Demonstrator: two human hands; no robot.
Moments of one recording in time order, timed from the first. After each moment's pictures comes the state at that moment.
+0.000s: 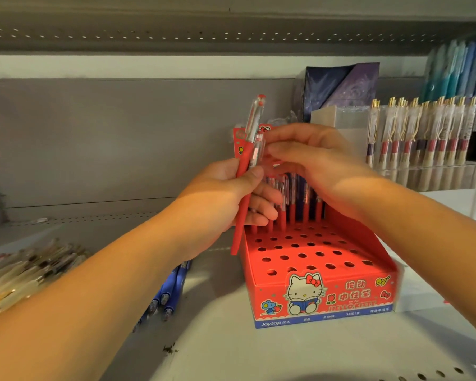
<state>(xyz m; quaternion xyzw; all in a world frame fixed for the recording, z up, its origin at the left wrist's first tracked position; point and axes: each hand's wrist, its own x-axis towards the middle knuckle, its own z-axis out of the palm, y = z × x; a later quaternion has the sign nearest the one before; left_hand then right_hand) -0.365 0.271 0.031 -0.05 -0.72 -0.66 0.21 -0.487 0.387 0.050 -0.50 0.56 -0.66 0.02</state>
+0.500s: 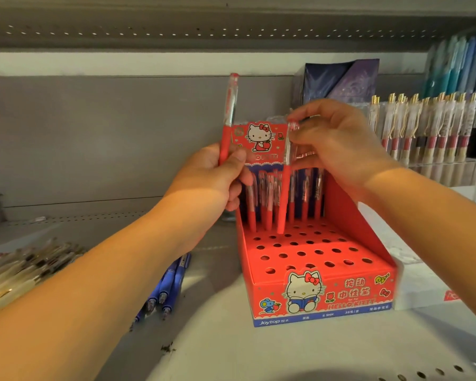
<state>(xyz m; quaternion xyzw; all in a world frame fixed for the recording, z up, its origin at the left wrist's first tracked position) -0.370 0.263 0.034 0.00 -0.74 -0.59 0.33 -0.492 0.402 0.065 -0.43 0.61 -0.66 -0.06</state>
